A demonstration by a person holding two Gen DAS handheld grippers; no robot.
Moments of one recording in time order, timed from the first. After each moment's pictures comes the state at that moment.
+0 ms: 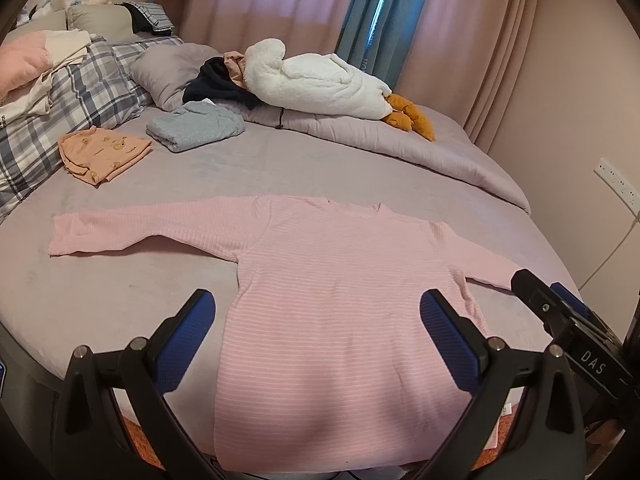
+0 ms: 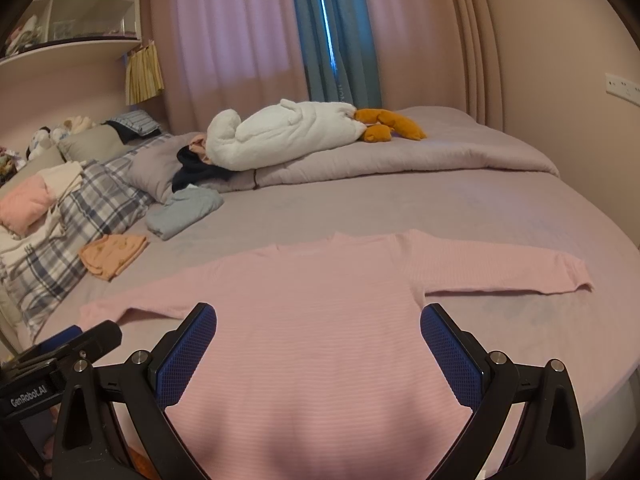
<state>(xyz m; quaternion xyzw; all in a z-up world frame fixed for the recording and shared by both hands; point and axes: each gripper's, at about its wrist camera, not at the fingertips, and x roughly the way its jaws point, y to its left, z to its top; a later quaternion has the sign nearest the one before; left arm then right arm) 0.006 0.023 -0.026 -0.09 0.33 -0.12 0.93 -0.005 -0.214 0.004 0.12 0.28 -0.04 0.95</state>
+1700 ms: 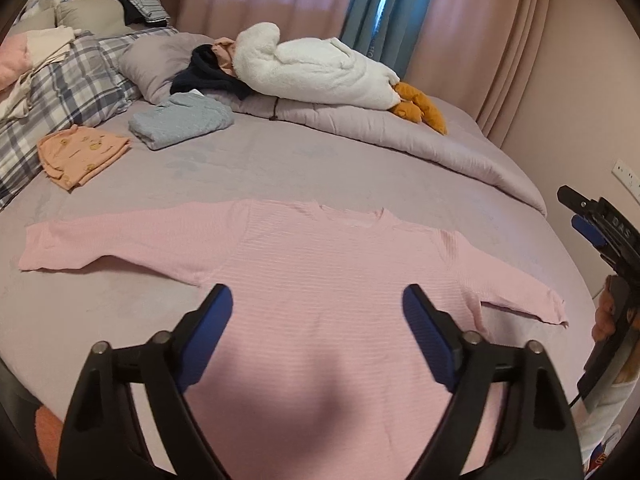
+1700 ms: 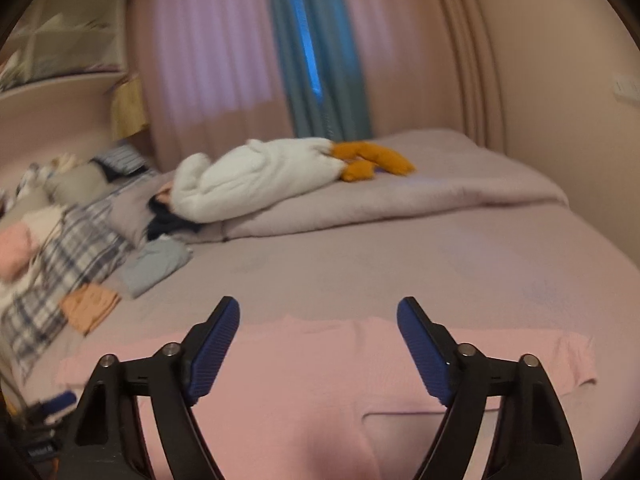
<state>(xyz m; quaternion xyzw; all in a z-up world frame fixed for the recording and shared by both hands) 0.074 -0.029 -0.045 -0.09 0.35 -0.10 0.93 0.074 -0.324 0.013 0.15 0.23 -0.05 0.96</state>
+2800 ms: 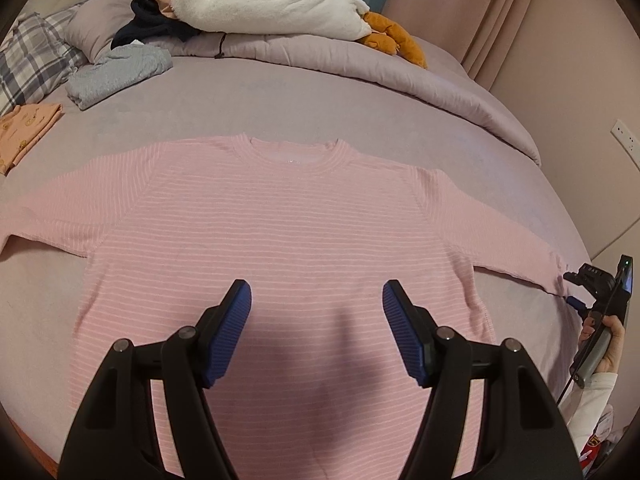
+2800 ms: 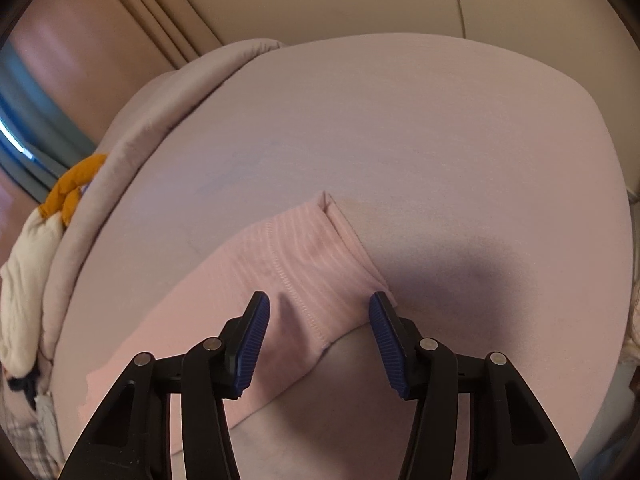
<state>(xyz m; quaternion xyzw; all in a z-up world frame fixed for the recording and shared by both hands) 0.118 -0.107 -0.099 -0.07 0.44 -0.15 0.88 -0.027 -0.535 -0.147 0.43 0.33 -0.36 0.76</state>
